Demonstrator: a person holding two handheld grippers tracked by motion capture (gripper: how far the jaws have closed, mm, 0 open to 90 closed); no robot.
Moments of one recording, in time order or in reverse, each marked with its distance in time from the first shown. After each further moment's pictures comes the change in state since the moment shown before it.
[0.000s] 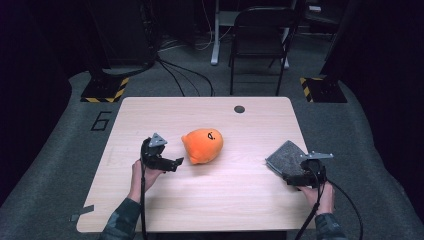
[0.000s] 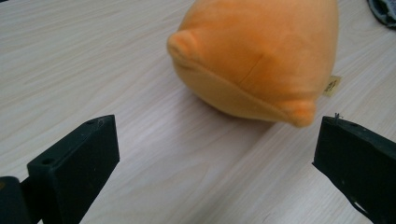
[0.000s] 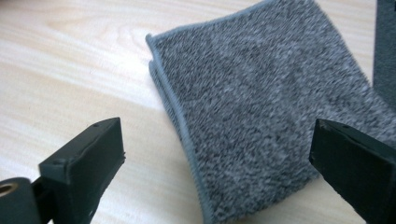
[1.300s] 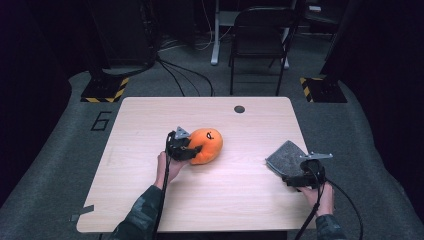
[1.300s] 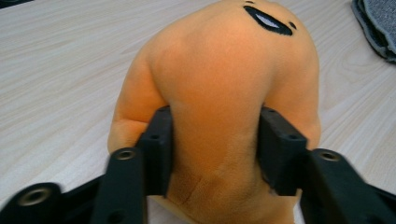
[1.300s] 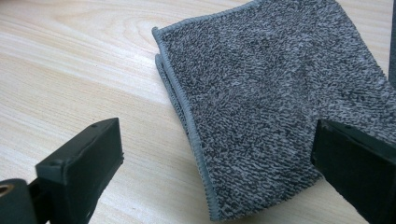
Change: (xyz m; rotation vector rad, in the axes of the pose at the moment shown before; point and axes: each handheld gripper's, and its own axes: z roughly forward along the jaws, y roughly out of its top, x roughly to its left) left arm -0.023 0.023 0.060 -0.041 -0.023 -0.011; right arm -0.001 -0.001 0.002 0.015 0.027 0.004
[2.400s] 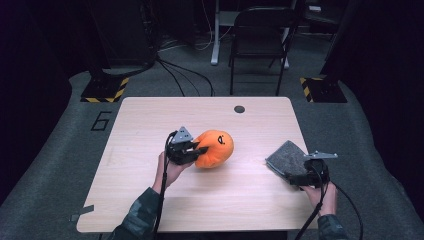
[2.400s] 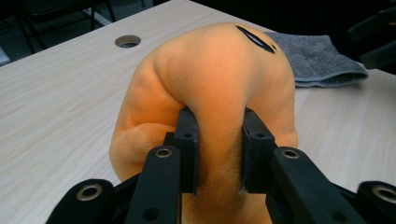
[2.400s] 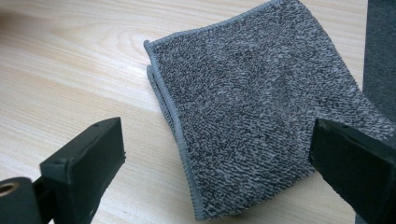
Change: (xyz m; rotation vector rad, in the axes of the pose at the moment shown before) left arm -0.041 0.028 -0.046 -0.088 -0.179 0.124; right arm -0.007 0.001 -0.007 -0.037 -0.018 -0.010
